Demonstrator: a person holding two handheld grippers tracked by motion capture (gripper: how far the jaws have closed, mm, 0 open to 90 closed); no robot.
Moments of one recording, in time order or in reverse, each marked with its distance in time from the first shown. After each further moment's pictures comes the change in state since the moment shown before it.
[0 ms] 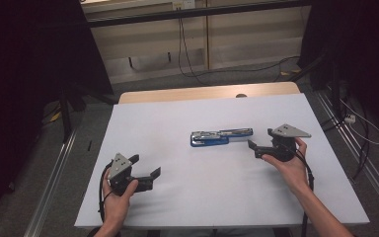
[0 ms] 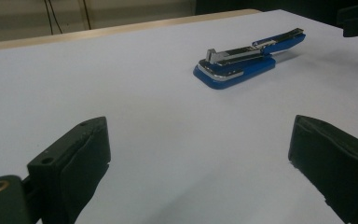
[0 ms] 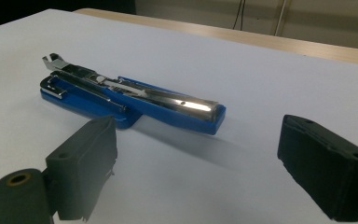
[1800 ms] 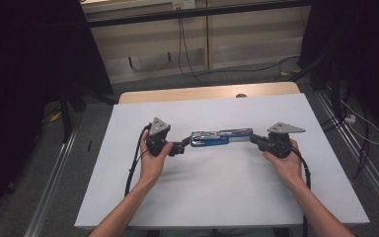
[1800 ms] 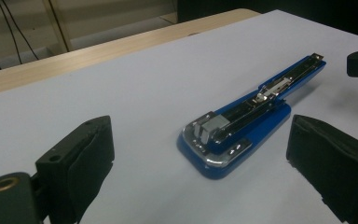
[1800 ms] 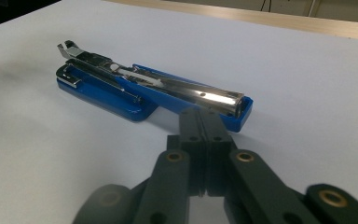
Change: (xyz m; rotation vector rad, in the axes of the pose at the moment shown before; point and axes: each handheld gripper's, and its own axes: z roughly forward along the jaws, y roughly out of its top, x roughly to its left) left arm -0.010 0.065 0.121 0.050 -0.077 0.047; right arm -0.005 -0.001 0.017 0.056 0.101 0.017
